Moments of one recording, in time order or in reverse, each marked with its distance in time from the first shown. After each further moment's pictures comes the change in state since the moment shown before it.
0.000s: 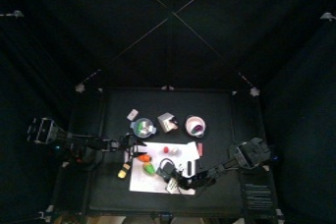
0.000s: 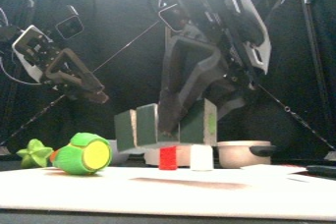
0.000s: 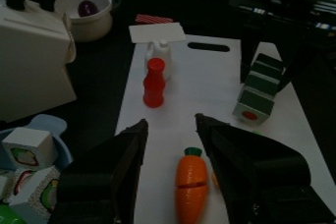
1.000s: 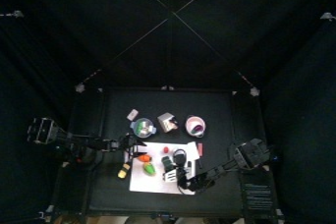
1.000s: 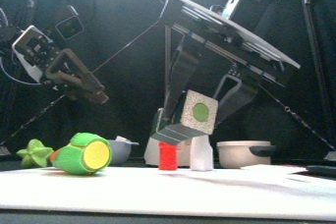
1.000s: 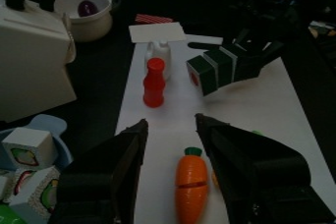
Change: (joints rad) left arm -0.005 0.002 0.000 -0.002 0.000 0.005; right arm 0.034 0.037 -0.052 -0.064 0.299 0.761
